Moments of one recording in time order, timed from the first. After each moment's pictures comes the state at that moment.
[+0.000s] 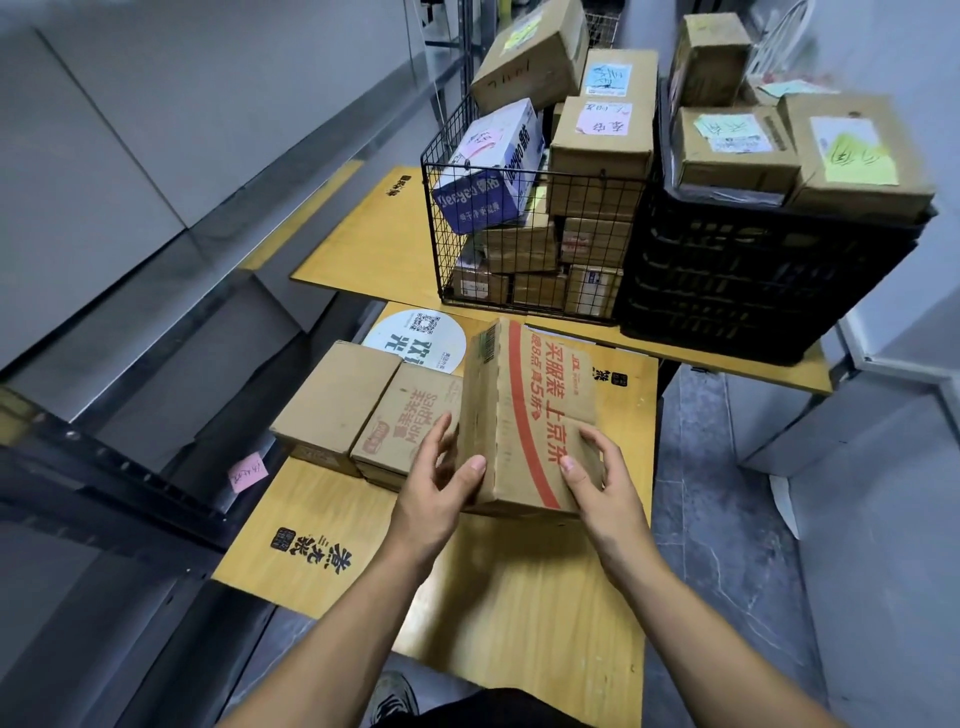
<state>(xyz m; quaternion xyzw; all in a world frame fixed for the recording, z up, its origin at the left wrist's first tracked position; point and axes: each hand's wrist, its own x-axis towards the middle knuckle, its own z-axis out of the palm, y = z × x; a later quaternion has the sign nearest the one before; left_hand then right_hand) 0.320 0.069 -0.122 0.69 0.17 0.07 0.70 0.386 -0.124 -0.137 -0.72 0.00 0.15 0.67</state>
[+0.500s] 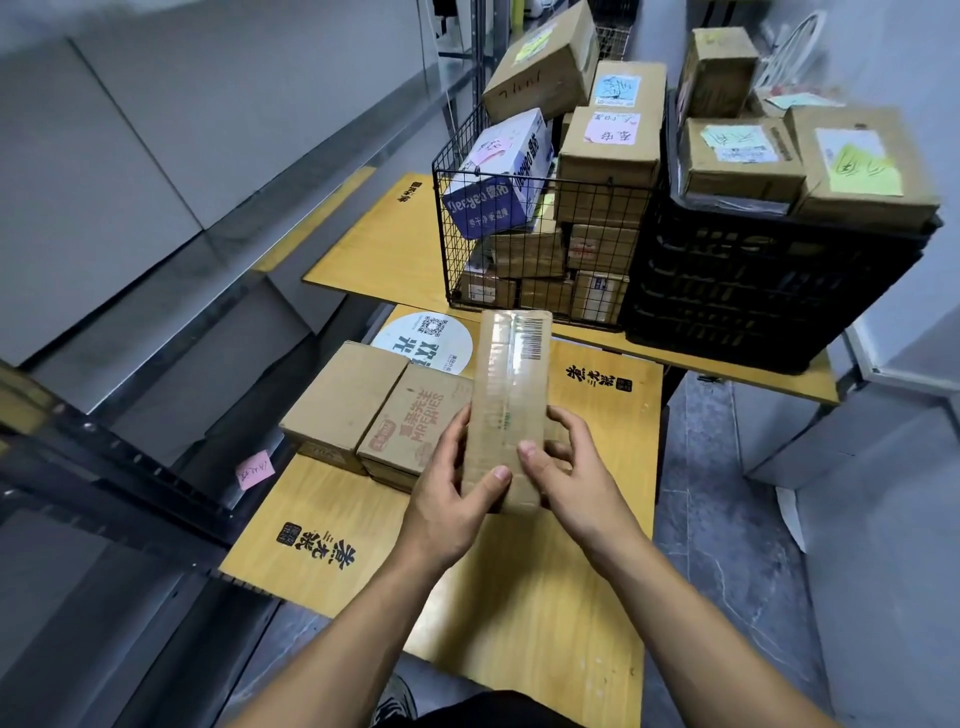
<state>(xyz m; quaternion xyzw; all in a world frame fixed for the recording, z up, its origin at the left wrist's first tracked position) 0.313 0.056 -0.107 0.76 0.11 0.10 0.63 0.378 -0.097 -0.093 -0.71 -0.08 0.20 0.67</state>
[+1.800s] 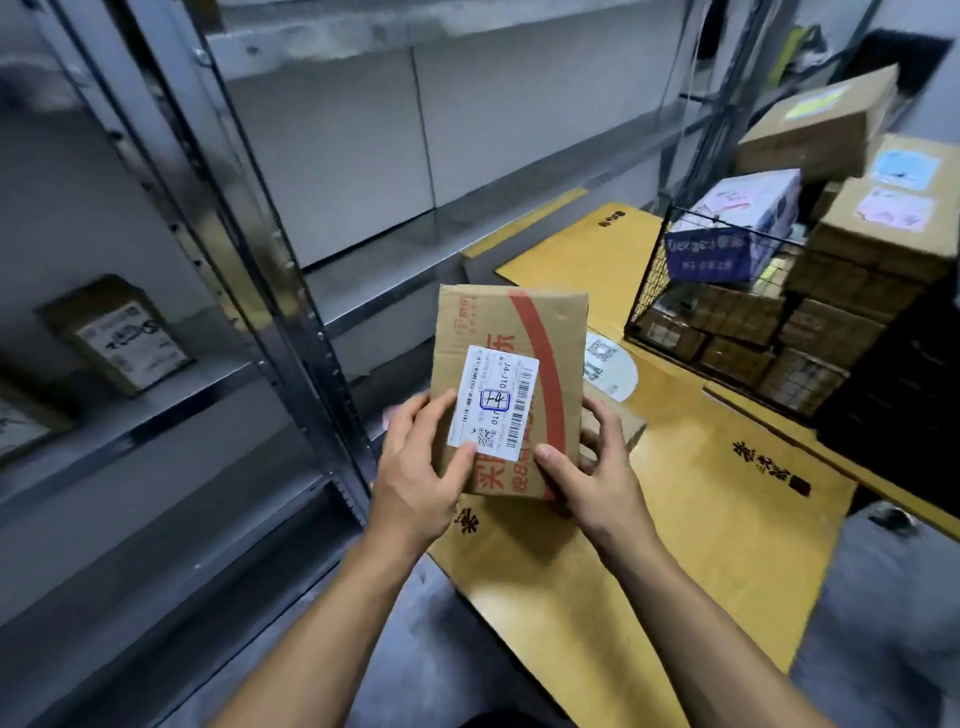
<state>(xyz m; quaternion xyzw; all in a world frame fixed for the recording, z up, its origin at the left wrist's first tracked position) 0.203 0.165 -0.070 0.83 0.32 0.31 0.35 0.346 0.025 -0.078 -0.67 -0.27 0.24 0.65</state>
